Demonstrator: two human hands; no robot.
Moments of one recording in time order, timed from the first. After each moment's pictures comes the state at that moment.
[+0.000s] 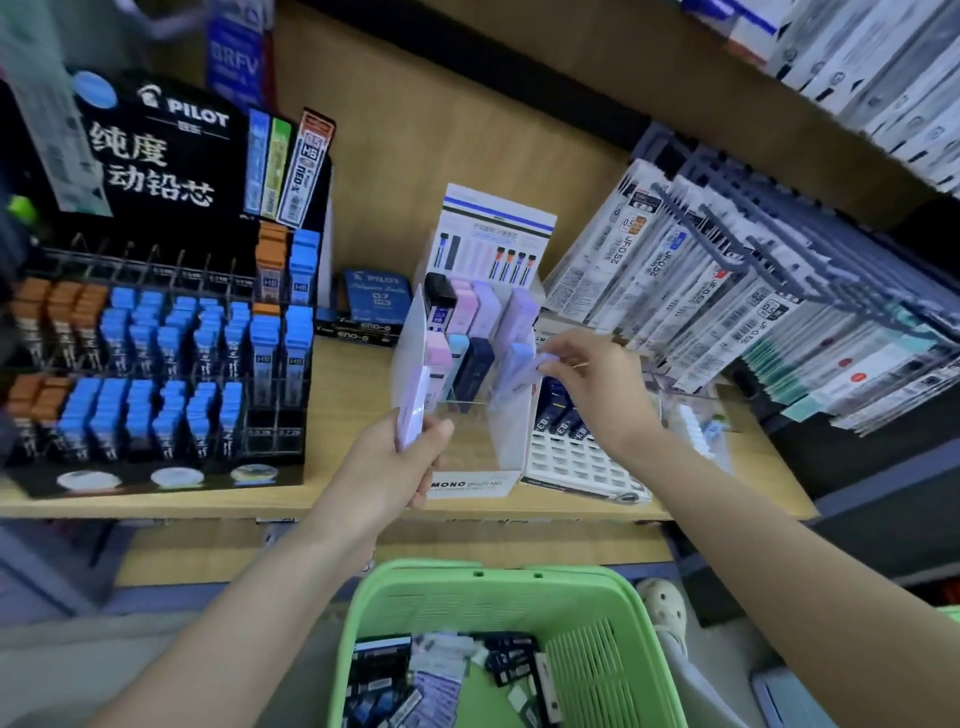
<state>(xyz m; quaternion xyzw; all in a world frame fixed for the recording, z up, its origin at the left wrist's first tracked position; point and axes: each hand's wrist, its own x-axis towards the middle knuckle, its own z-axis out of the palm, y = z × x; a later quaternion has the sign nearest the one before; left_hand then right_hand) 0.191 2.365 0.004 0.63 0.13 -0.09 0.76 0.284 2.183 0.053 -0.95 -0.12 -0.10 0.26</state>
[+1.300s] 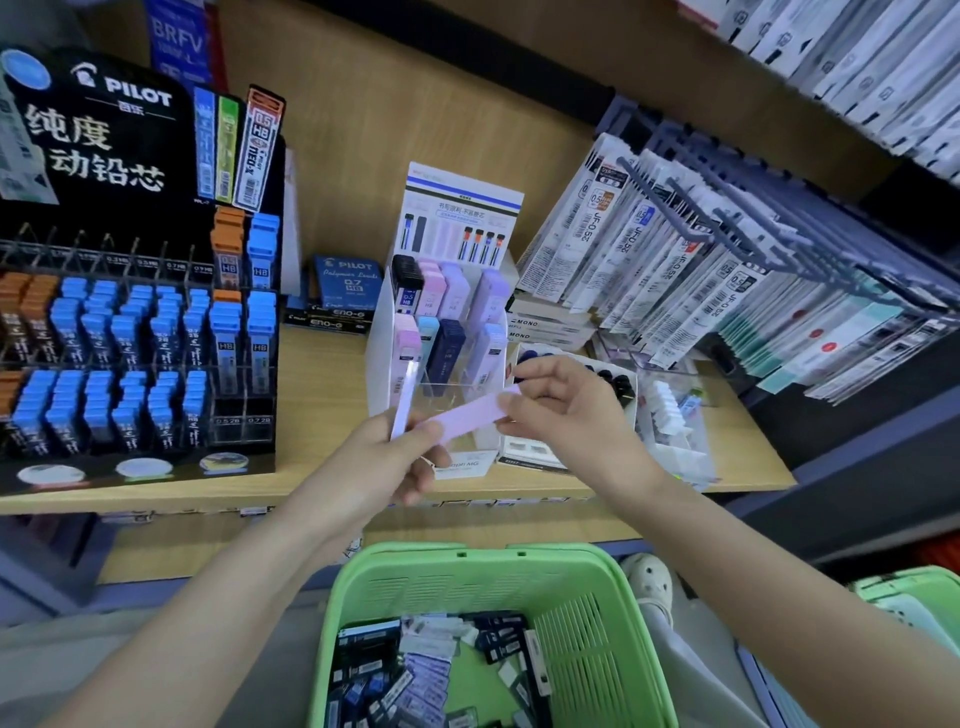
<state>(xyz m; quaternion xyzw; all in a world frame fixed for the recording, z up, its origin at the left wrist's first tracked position) 0.186 2.354 0.006 0.61 0.07 -0.15 0.77 0.213 2.192 0.064 -0.81 -0.02 0.07 0.58</state>
